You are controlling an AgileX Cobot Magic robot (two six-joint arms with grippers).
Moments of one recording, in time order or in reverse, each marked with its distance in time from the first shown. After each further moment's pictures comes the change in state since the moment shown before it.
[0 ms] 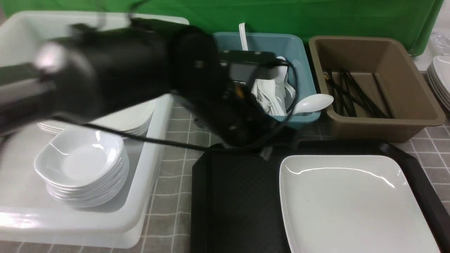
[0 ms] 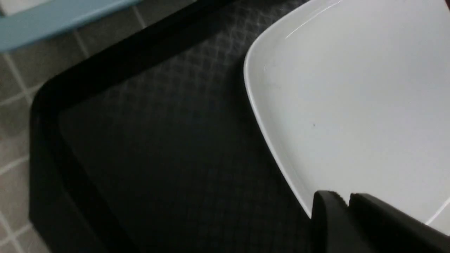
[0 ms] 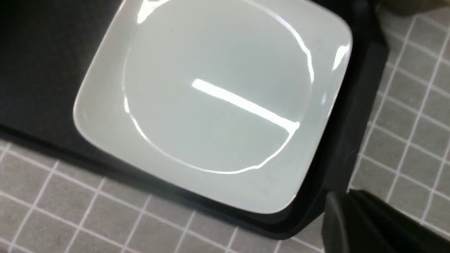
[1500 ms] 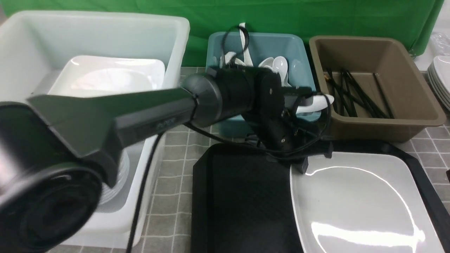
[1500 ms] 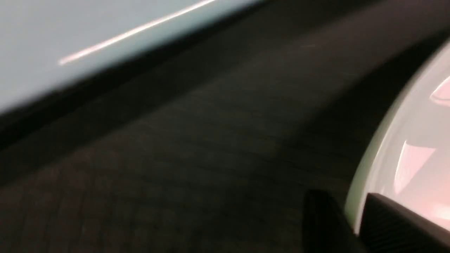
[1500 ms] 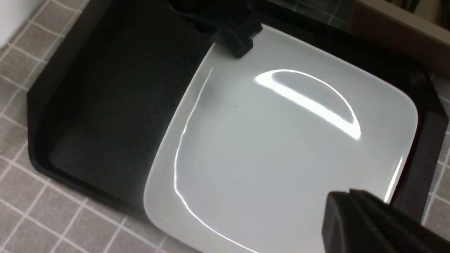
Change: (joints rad) right arm -0.001 -0.029 0.025 0.169 -0.159 -0.053; left arm -0.005 0.330 -0.264 -0.131 -0.005 0.012
